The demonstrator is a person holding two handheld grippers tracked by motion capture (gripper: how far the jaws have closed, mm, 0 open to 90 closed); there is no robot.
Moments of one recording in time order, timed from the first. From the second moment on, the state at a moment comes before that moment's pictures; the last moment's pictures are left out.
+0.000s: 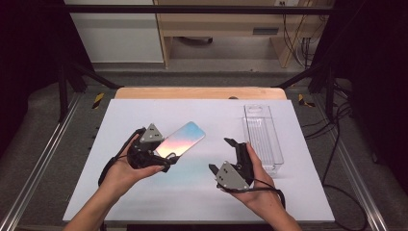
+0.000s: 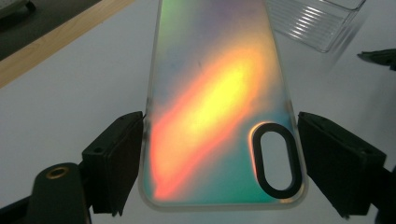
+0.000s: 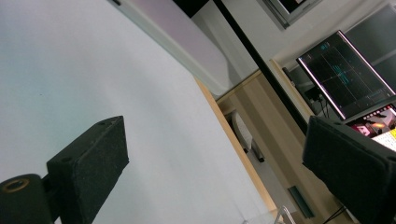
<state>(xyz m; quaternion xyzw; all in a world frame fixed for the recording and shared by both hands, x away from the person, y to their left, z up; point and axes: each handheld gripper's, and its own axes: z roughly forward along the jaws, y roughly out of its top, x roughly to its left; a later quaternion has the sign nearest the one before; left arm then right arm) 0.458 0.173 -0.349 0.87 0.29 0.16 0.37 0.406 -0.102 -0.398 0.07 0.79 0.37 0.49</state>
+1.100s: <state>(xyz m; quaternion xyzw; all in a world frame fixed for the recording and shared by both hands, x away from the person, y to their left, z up) 0.456 0.148 -0.332 0.89 0.26 0.16 0.33 0.393 -0.064 -0.404 -0.03 0.77 0.28 0.58</state>
